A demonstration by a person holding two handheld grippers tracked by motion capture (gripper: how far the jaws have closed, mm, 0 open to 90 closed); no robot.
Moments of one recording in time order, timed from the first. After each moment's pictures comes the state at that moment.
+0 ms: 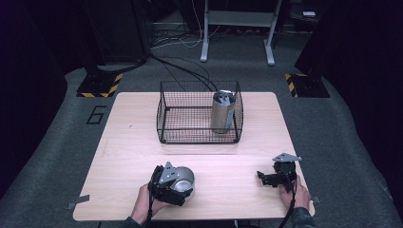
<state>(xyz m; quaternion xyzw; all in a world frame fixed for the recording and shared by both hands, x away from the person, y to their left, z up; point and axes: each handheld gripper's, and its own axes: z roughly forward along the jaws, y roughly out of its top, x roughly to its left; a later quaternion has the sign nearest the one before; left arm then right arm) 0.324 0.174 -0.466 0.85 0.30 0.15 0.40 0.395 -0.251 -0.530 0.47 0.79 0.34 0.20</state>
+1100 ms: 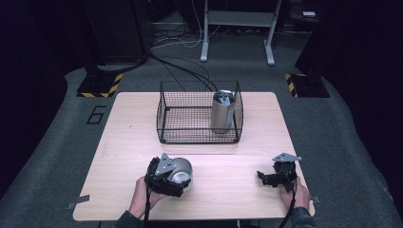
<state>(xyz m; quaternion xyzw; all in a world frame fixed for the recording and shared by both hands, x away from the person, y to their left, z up) 0.338 0.180 -0.439 0.84 0.32 0.17 0.41 0.396 -0.252 -0.530 0.47 0.79 0.33 0.20</state>
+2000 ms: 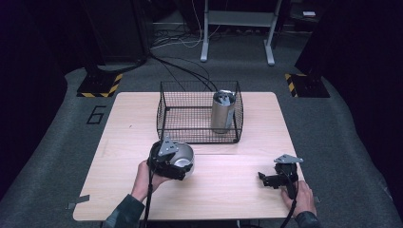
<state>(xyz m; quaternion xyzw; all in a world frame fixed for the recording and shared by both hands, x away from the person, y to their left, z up) 0.376 0.175 -0.412 0.84 0.32 0.18 0.41 0.390 -0.254 -0.530 0.48 0.79 0.33 0.20</state>
